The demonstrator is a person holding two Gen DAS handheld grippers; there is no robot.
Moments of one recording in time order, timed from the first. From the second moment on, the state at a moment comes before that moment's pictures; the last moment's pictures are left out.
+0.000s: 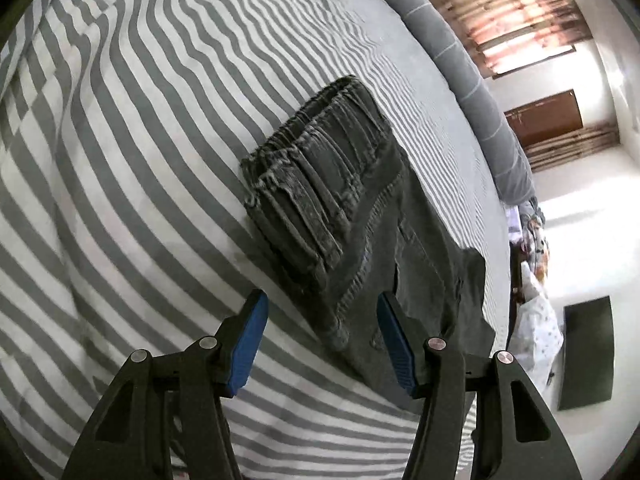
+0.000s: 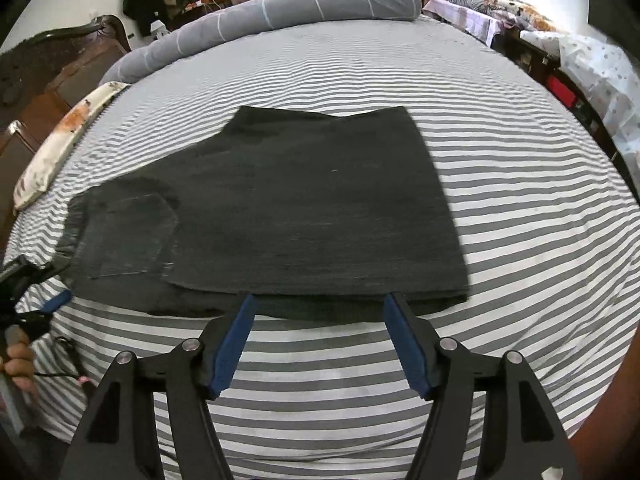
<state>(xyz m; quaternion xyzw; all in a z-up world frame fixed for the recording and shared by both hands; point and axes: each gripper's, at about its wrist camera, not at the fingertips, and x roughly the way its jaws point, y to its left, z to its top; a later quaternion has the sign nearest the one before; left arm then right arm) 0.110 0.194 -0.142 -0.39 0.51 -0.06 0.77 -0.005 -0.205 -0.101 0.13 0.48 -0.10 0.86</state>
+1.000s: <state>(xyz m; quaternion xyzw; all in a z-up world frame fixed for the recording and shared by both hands) 0.143 0.199 -0.148 -0.44 0.43 -0.03 0.78 0.023 -0.207 -0.136 0.17 0.50 -0.08 0.85</state>
